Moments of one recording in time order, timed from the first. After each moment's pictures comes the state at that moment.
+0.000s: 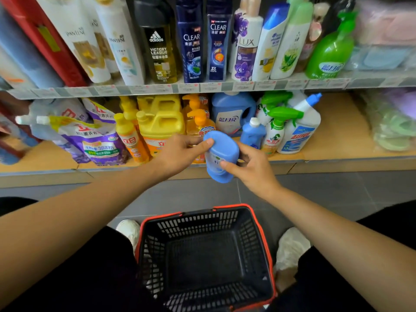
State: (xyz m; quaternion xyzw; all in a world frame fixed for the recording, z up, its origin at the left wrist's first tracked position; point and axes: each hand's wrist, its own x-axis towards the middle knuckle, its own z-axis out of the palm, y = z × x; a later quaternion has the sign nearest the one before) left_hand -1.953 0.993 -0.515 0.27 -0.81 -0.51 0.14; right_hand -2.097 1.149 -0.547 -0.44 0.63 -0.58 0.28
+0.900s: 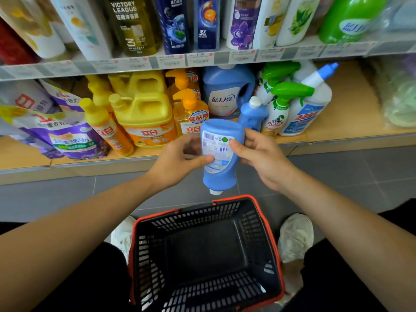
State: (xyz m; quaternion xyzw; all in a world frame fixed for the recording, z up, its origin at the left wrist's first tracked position) left_hand -1.967 0.984 -0.587 0.24 -0.79 -0.55 0.13; right_hand -2.132 1.135 -0.574 -0.30 0.59 -0.61 0.44
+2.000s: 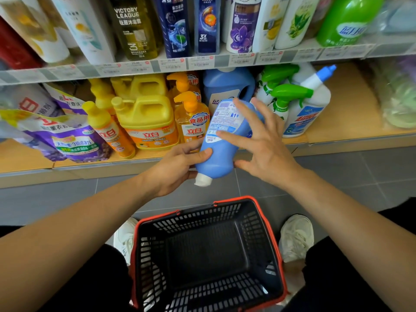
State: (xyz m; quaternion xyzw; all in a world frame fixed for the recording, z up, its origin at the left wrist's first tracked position) left_hand -1.965 0.999 -0.563 0.25 -0.54 -0.80 0.03; right_hand -2.146 1.139 -0.555 -0.66 0.72 -0.20 -0.09
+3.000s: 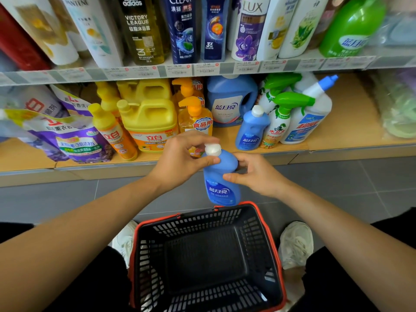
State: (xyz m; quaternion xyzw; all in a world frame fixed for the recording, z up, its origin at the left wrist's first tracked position) left_hand -1.968 0.989 -0.554 0.19 -0.86 -0.42 0.23; right_hand -2.135 1.140 -0.593 -0.44 0.67 -0.43 0.41
